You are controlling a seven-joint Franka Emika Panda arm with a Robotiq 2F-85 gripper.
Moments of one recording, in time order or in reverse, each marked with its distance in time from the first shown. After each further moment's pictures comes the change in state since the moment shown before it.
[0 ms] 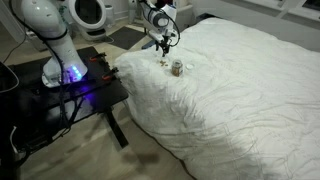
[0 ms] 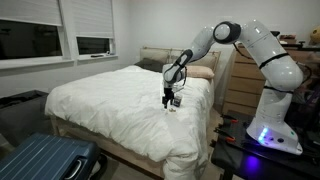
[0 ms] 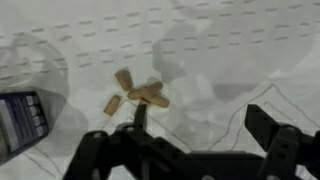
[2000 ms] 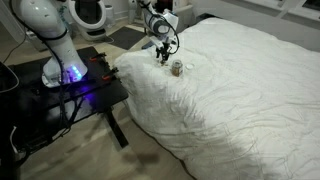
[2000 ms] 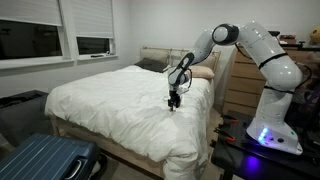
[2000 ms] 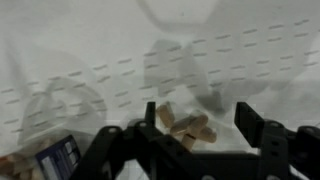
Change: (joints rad) arm -0.048 0.025 -0.029 -0.038 0.012 0.020 0.000
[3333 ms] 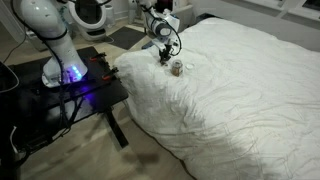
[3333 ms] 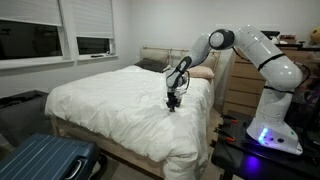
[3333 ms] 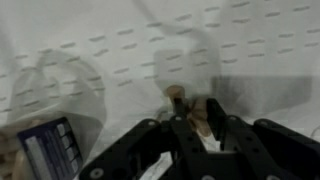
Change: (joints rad) arm 0.019 0.082 -0.018 0.095 -0.008 0.013 0.000
